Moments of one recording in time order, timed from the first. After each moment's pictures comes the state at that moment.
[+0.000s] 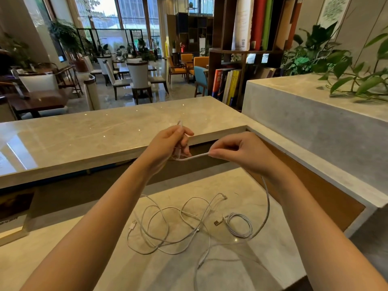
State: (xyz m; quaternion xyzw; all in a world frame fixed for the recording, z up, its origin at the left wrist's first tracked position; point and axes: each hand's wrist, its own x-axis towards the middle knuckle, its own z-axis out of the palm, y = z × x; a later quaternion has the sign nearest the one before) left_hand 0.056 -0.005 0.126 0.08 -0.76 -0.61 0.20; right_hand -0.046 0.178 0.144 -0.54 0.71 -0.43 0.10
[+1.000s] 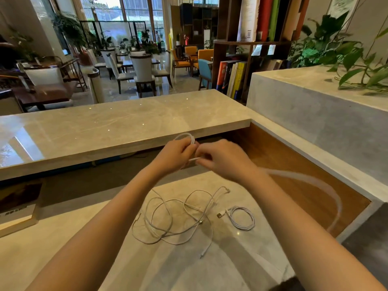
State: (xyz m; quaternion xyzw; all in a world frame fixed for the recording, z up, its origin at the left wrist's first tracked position) left_hand 0.056 -0.002 0.092 0.11 -0.92 -0.32 0.18; right_hand -0.023 0.143 0.117 -0.59 0.78 -0.20 -0.06
